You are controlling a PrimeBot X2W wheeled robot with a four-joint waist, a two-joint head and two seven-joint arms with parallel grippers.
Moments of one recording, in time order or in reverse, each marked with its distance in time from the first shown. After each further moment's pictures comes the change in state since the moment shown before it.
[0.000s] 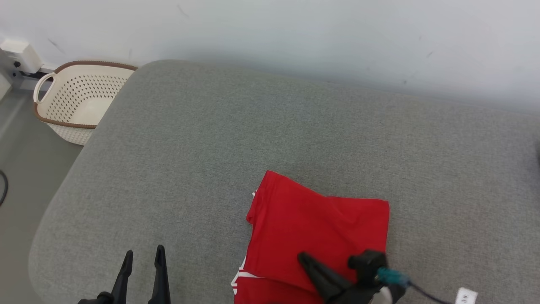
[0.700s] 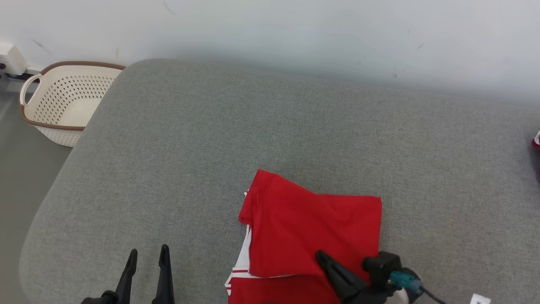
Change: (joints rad) left arm -0.005 0.000 -0.013 0.000 0.000 0.002 0.000; right arm 0.036 -0.035 -0.136 -0.015 -0.139 0.000 0.000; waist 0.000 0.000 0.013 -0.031
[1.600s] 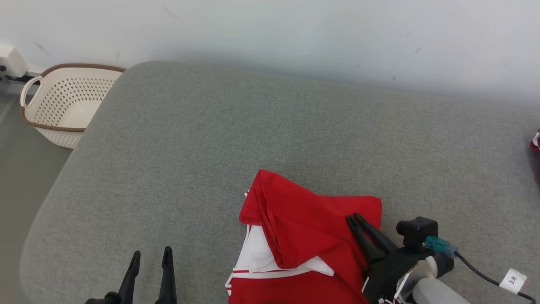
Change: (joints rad) left arm 0.004 0.000 -0.009 0.003 0.002 -0.001 0.000; right arm -0.067 -0.037 -0.115 0.019 0.094 0.000 0.031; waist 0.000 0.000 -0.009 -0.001
